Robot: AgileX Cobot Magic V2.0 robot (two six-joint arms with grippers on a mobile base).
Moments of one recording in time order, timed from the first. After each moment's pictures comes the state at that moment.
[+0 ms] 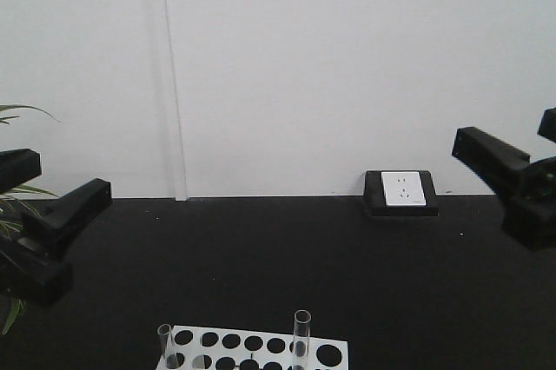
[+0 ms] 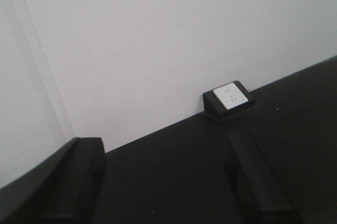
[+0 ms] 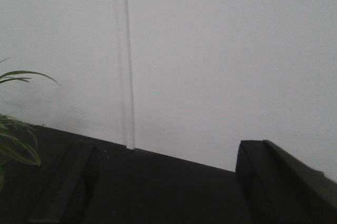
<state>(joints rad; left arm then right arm) -0.43 0.92 -0.84 0.17 0.08 -0.10 0.41 0.87 -0.92 0.00 0.13 -0.02</state>
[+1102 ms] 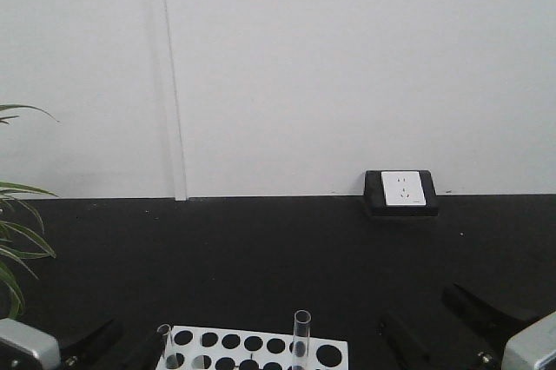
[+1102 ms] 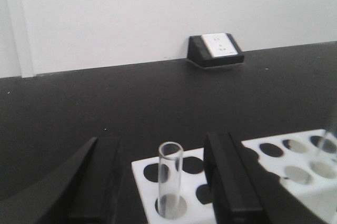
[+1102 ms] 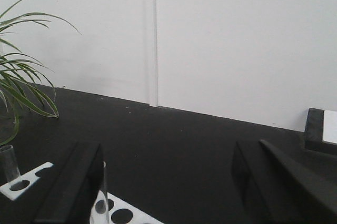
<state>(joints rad) -0.45 1.47 -0.32 -0.06 -0.97 -0.12 0.51 1.10 -0.31 0.01 -0.72 0.00</state>
